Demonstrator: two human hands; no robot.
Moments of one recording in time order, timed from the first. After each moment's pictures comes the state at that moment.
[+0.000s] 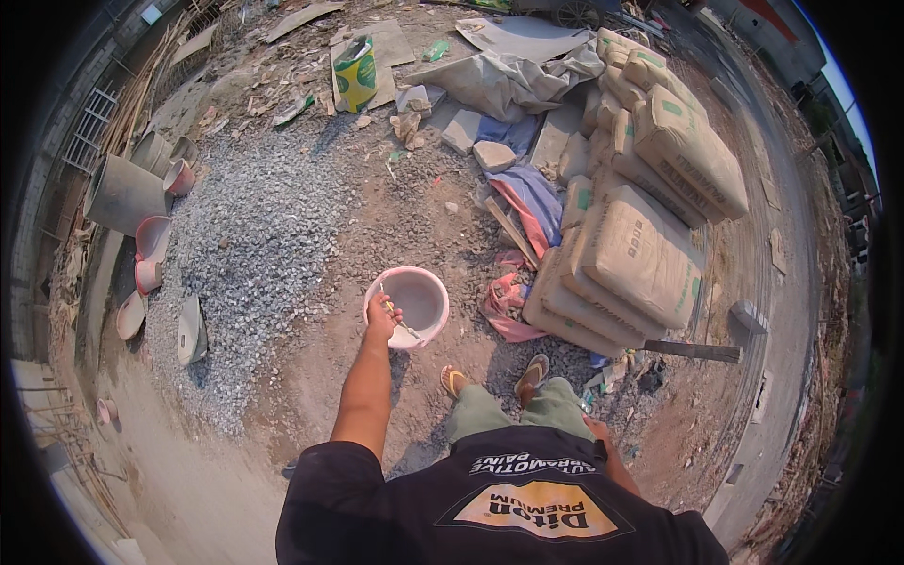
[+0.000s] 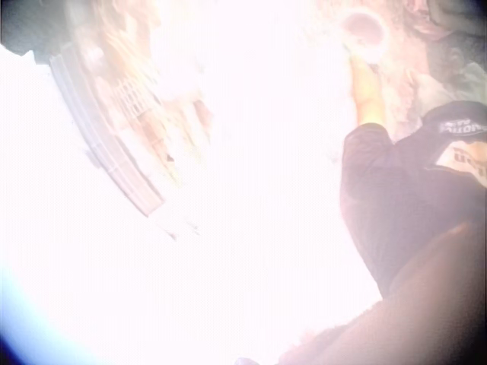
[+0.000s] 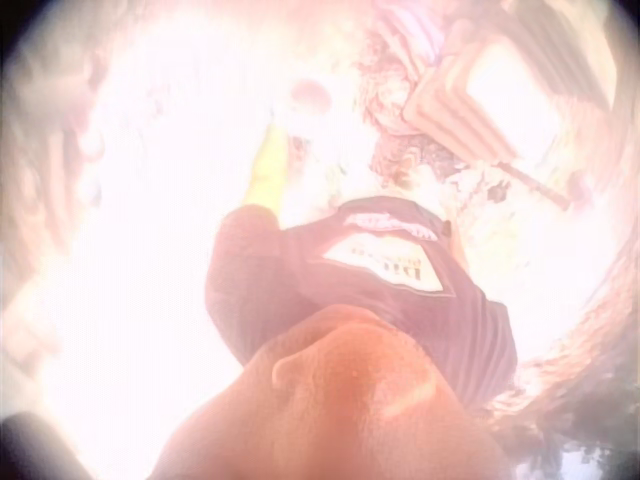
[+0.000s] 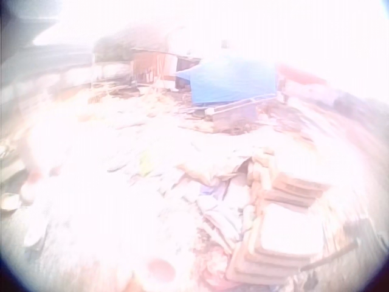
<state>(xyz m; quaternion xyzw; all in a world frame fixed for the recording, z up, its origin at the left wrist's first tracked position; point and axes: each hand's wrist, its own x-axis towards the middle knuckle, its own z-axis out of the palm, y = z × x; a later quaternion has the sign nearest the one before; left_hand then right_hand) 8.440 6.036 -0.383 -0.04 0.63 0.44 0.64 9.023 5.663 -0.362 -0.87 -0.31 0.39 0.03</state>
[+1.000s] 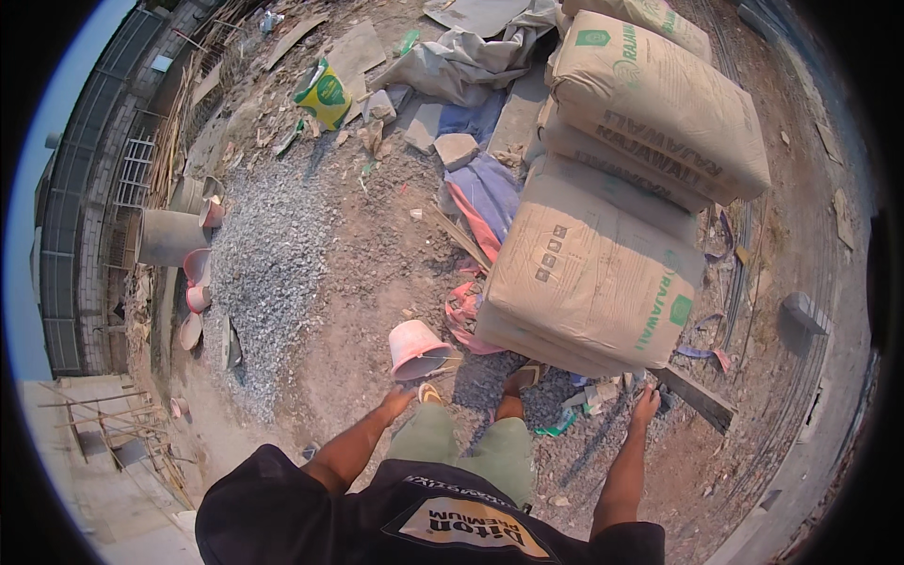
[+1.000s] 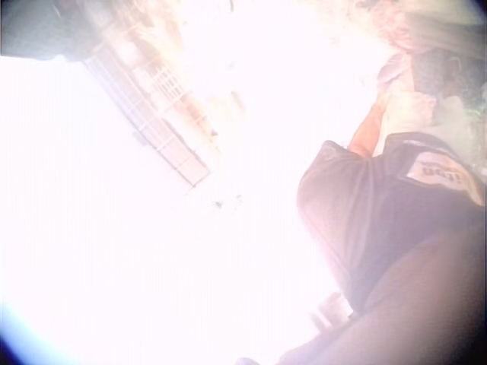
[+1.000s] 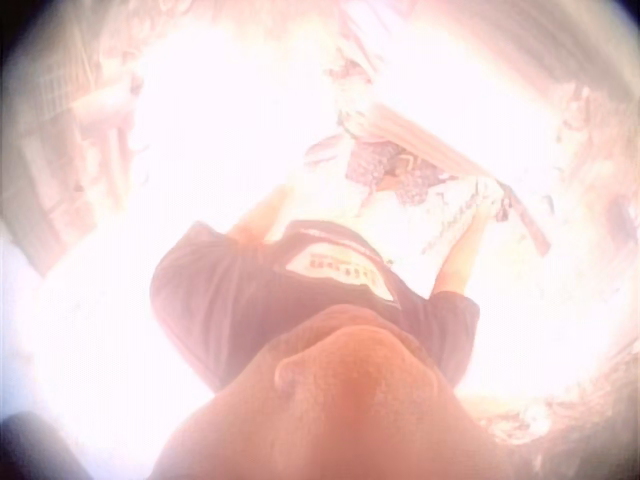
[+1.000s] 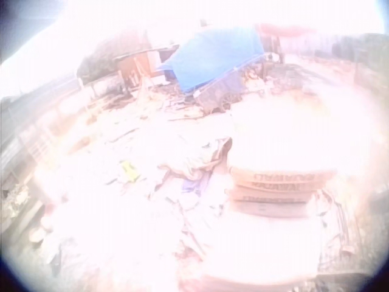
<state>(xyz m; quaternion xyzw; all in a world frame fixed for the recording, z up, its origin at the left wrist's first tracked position) 8.855 5.909 -0.328 0.28 0.80 -0.07 0.52 9.463 5.826 -0.454 -0.90 -0.04 0.28 0.34</state>
